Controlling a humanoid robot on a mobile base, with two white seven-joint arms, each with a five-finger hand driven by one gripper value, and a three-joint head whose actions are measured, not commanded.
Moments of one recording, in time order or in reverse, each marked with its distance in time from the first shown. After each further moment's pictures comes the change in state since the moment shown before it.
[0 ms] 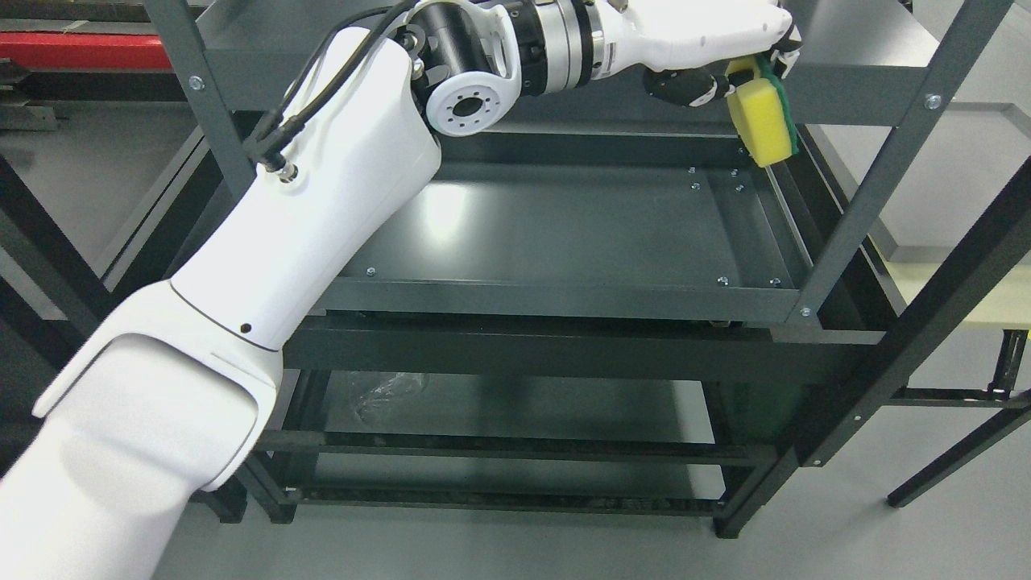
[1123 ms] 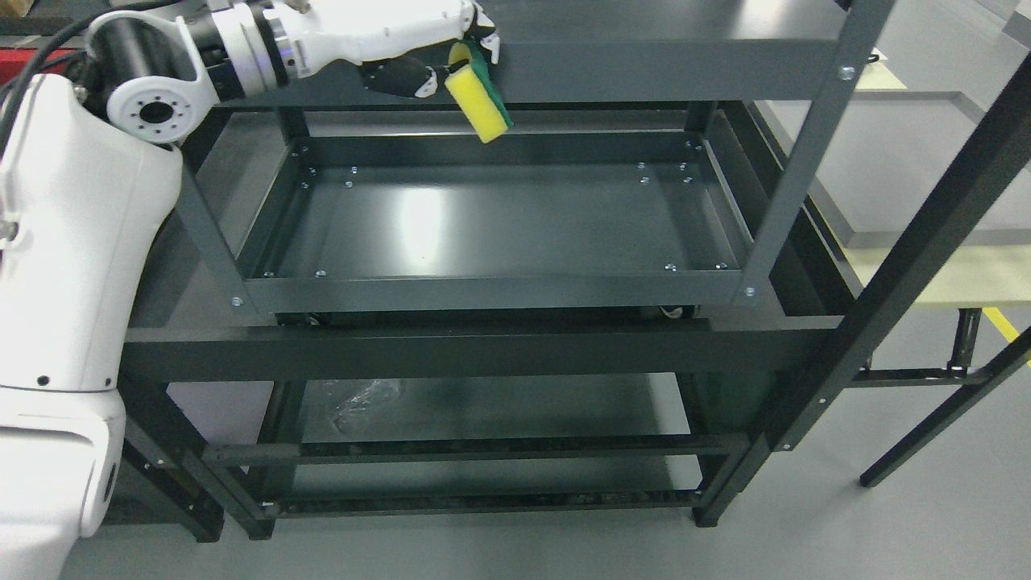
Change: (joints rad) left arm 0.228 0.296 0.487 -0.140 0.042 -0.177 -0.312; right arm 0.001 0.000 0.000 0.000 0.000 0.000 -0.001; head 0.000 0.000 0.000
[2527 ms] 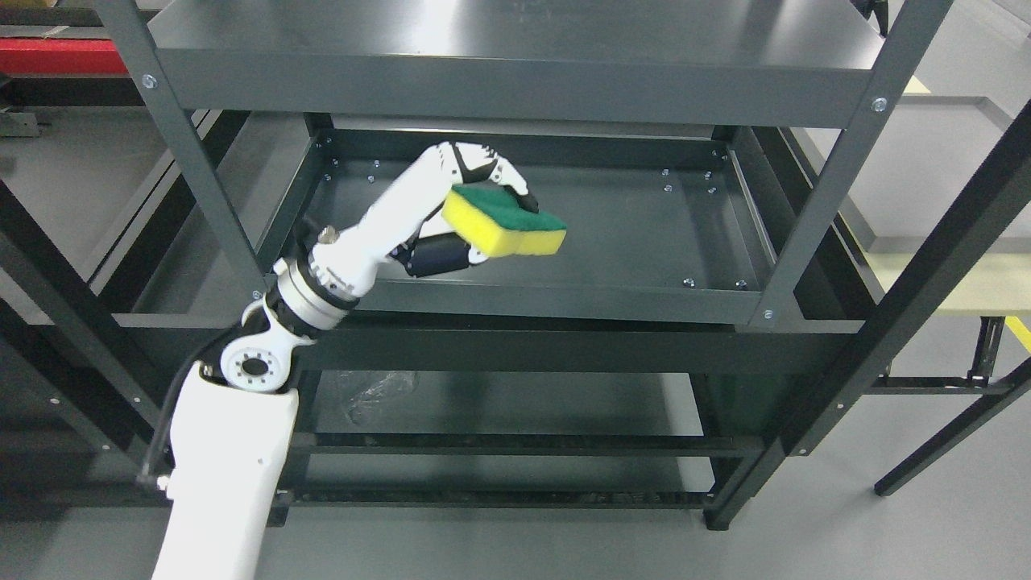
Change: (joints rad) left arm 0.651 -0.269 0.173 -0.264 0.509 0.004 0.148; right arm -0.001 0.000 0.000 0.000 0.000 0.000 0.001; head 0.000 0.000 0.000
